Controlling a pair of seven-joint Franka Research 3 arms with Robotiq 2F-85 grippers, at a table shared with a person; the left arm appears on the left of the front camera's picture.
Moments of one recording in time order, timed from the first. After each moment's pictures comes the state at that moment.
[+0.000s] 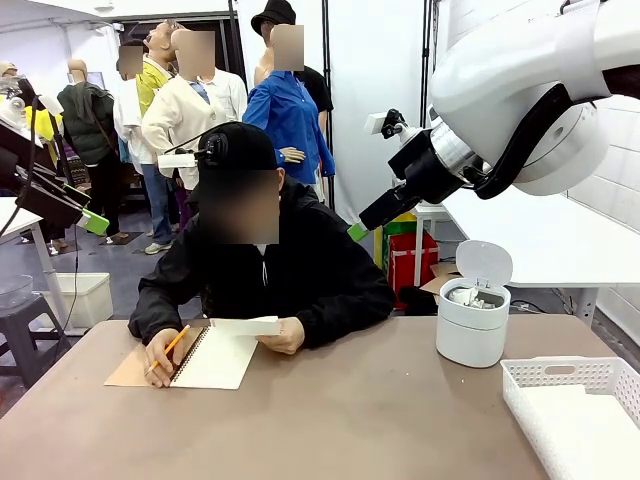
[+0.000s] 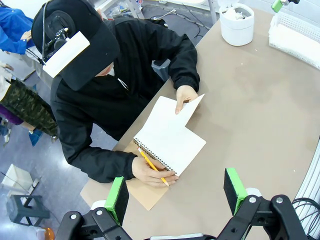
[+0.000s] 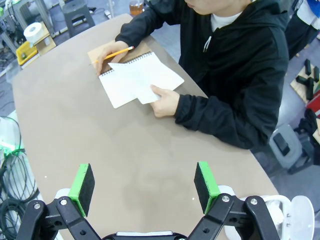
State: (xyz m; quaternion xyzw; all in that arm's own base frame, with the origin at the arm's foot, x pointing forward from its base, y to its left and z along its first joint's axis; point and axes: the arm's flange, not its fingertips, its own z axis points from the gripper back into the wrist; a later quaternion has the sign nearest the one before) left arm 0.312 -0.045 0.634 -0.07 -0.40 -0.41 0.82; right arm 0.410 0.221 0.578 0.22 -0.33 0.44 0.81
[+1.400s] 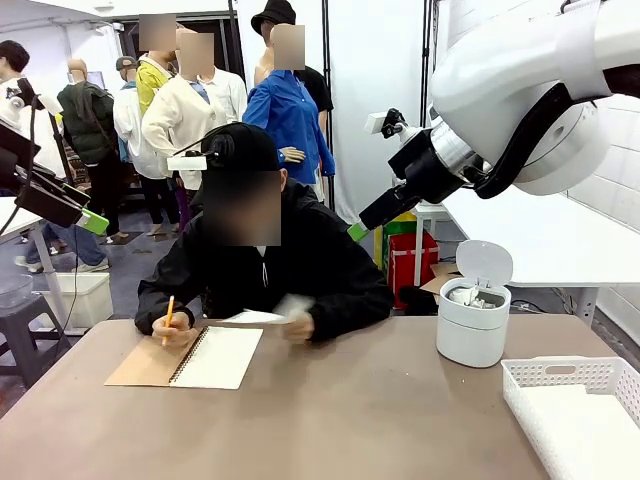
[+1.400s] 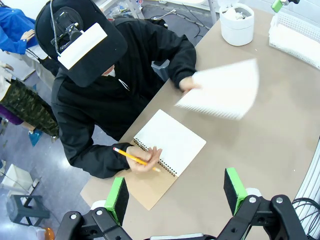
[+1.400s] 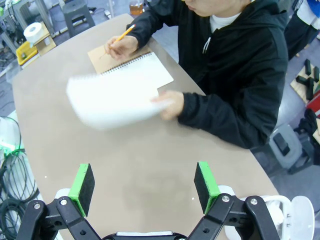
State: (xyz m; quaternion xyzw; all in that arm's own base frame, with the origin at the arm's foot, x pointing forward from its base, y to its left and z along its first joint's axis) left arm 0.312 -0.045 0.634 -0.07 -0.40 -0.41 0.82; right arm 0.410 0.221 0.578 0.22 -0.33 0.44 0.81
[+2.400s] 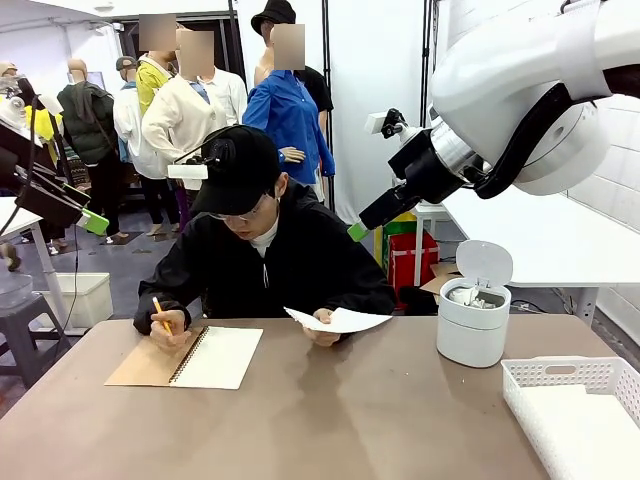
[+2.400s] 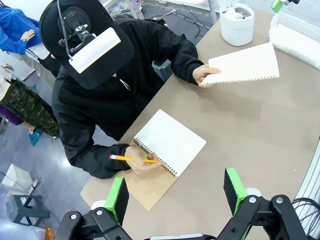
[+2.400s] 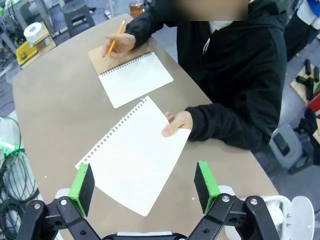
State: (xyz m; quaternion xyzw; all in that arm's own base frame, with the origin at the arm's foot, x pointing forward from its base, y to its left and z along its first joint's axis) left arm 0.312 -0.045 0.634 -0.07 -0.40 -0.41 0.82; right arm 0.410 0.221 0.578 0.22 -0.33 0.44 0.81
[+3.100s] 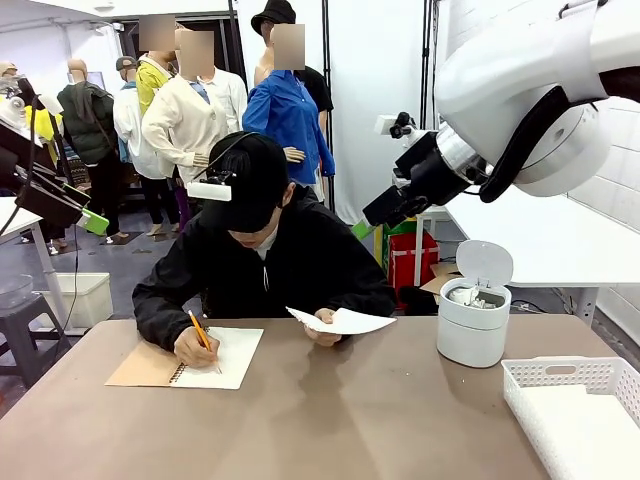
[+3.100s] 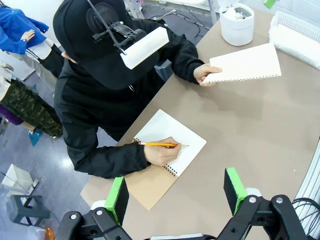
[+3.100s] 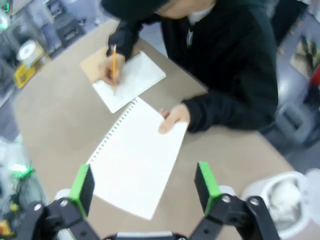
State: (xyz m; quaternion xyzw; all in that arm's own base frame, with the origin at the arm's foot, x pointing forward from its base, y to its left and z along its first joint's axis) left arm 0.312 -0.045 0.634 -0.07 -0.40 -0.41 0.82; right arm 0.428 0.206 0.570 0.25 -0.31 0.33 0.86
